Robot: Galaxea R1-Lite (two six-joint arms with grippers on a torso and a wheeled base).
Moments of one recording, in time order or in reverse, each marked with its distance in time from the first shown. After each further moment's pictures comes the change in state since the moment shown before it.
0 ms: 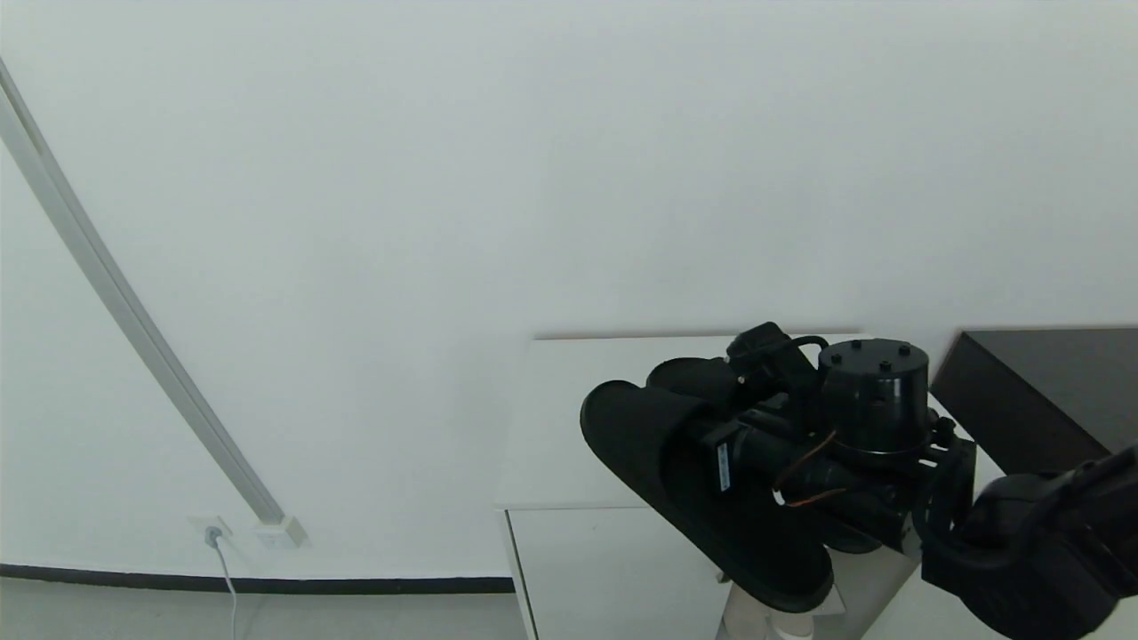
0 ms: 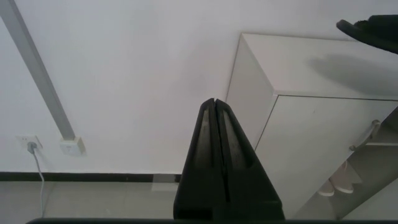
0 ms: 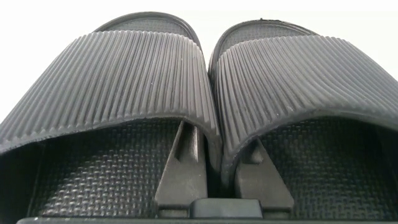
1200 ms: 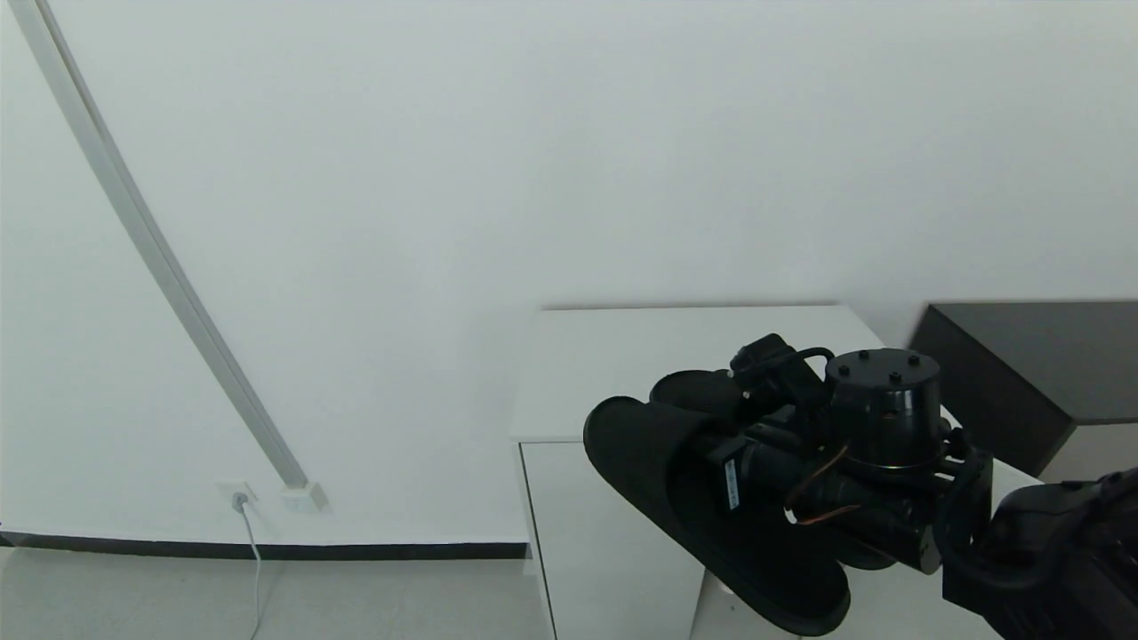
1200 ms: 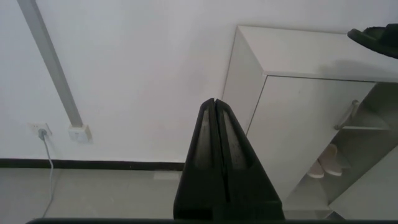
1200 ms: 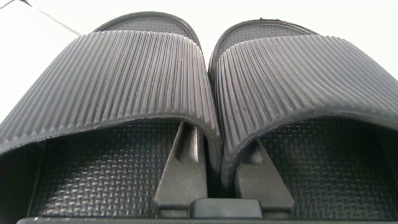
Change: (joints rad) left arm 0.000 0.000 0.000 0.000 0.001 -0.001; right arm 0.013 -0.027 0.032 0.032 -0.007 -0.006
